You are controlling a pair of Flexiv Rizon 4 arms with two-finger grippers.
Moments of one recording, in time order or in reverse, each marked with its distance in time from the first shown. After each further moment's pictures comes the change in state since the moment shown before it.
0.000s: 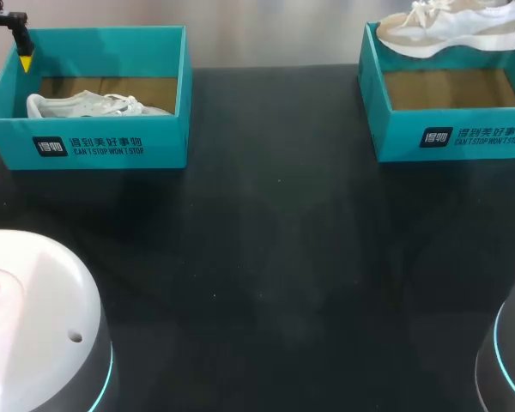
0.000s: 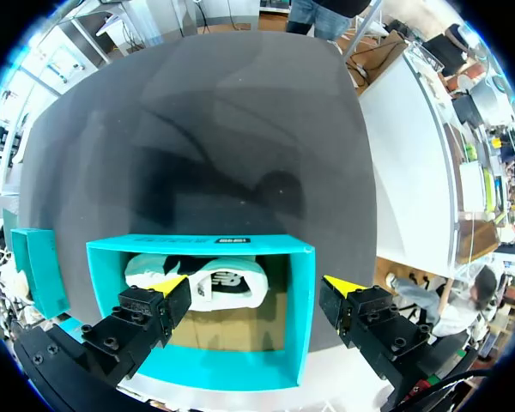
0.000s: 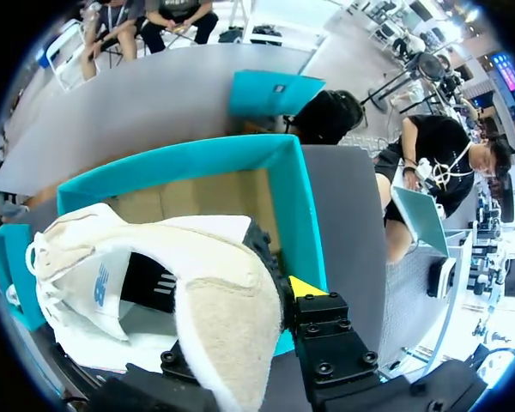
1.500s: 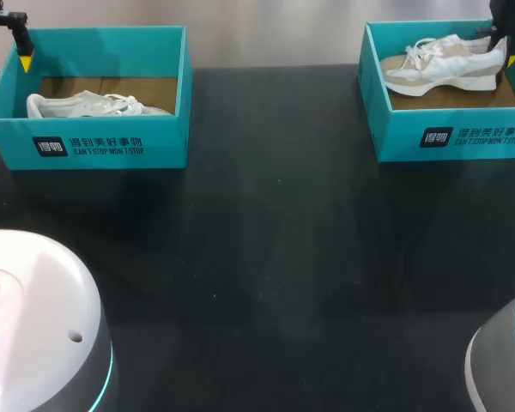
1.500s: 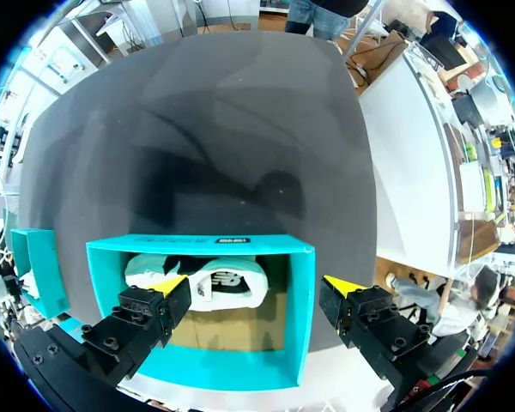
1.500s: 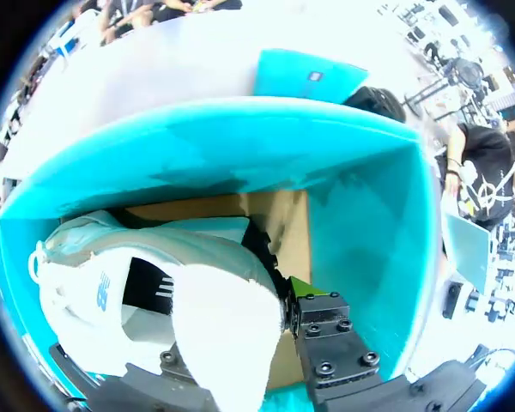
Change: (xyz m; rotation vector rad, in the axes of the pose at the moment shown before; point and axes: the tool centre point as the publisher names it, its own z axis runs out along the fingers) left arm 0.000 0.000 0.000 0.000 0.000 0.000; right arm 0.018 0.063 0.160 0.027 0.105 -0.057
